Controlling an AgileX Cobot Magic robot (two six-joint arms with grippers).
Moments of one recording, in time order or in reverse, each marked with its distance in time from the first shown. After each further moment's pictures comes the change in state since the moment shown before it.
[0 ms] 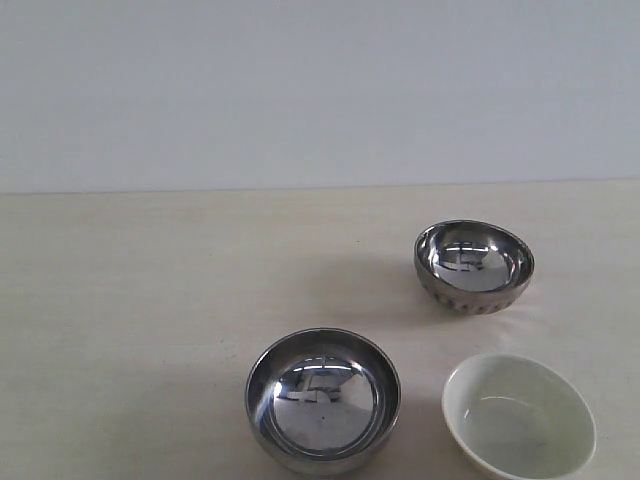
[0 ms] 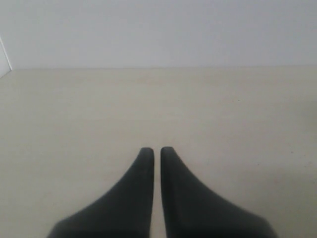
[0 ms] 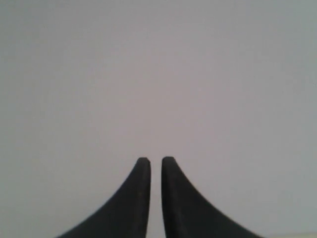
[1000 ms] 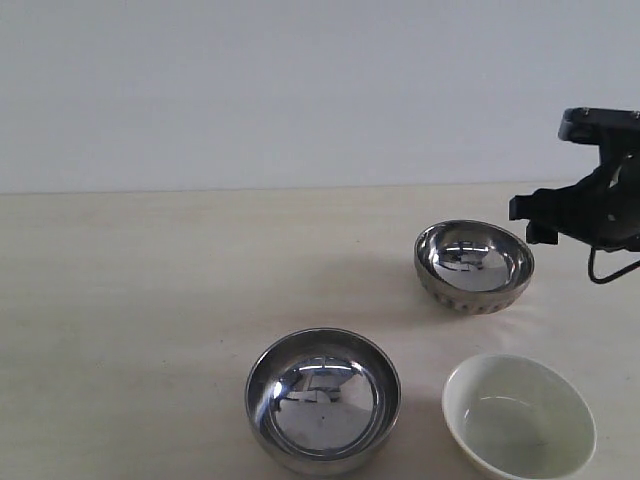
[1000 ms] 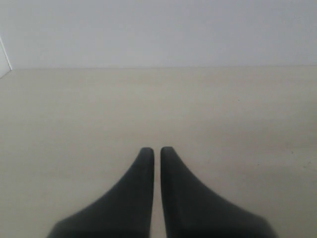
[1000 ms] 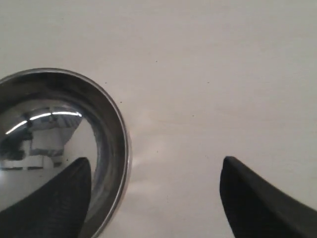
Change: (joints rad) left arm 0.000 0.000 0.000 0.000 0.000 0.000; right arm 0.000 1.274 -0.406 0.015 0.244 -0.004
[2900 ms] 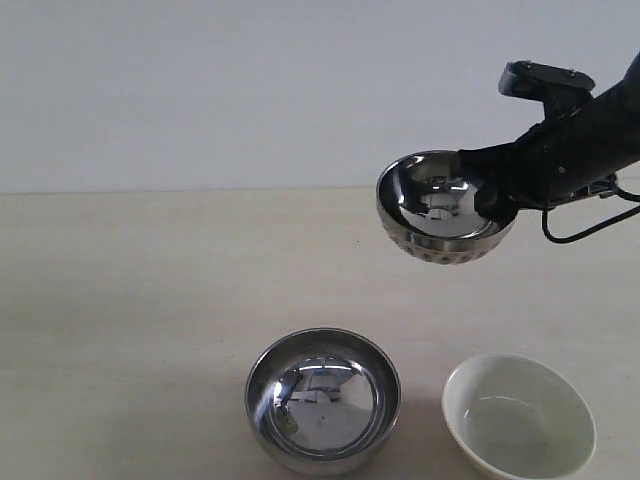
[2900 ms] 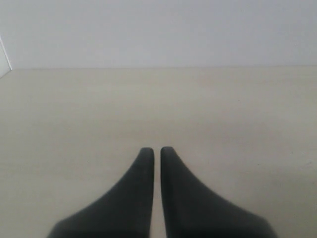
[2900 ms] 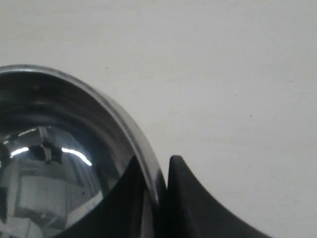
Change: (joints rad) left arm 0.000 0.000 0.000 0.000 0.000 0.000; right arm 0.068 -0.027 -0.157 0.673 0.209 -0.629
